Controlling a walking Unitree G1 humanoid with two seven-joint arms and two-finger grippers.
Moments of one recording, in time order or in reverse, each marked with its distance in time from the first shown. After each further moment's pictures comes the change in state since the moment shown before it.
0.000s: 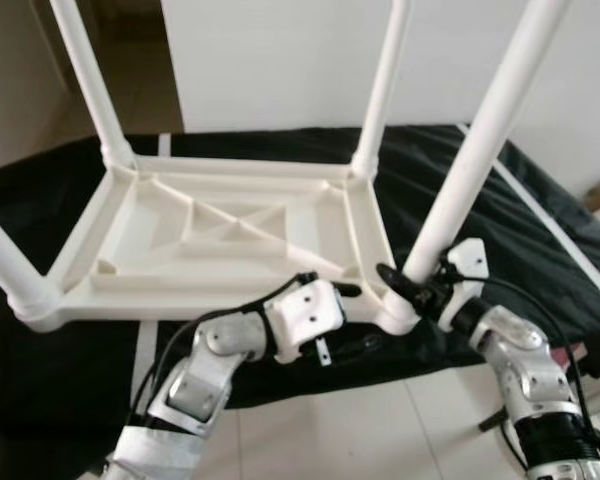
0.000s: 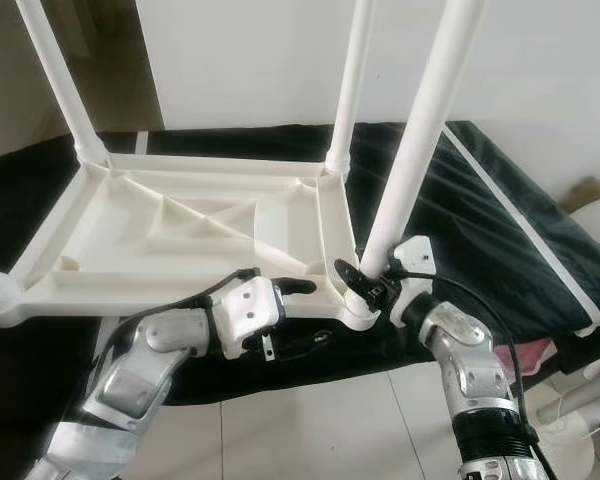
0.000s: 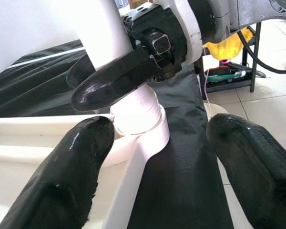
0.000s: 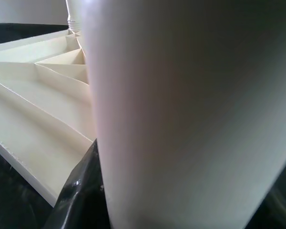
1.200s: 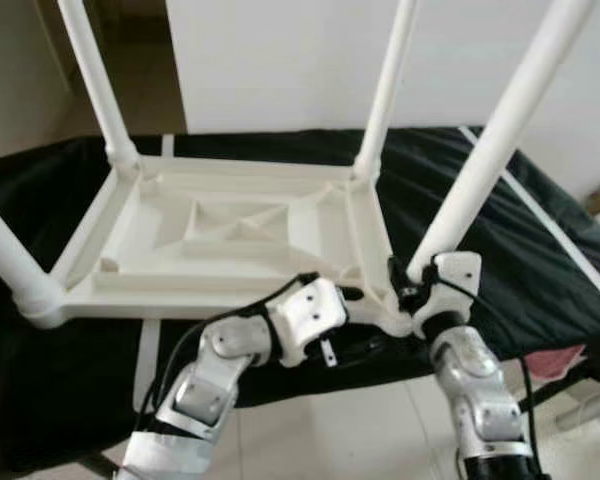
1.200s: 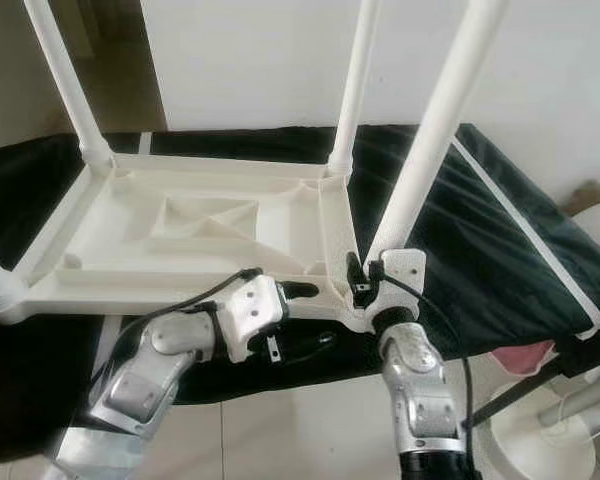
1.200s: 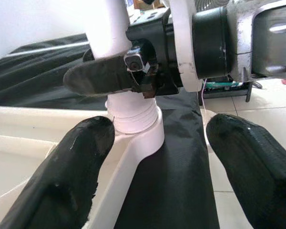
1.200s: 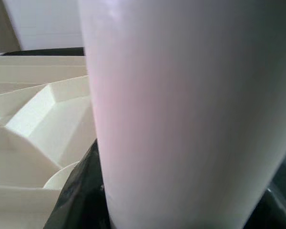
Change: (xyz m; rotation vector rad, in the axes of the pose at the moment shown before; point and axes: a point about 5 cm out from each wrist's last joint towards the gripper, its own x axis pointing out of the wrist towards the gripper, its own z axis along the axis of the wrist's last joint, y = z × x) left arm 0.004 -0.003 -0.003 -0.085 0.003 0.016; right arm 0.005 0.036 -0.003 0.117 0.001 -0.674
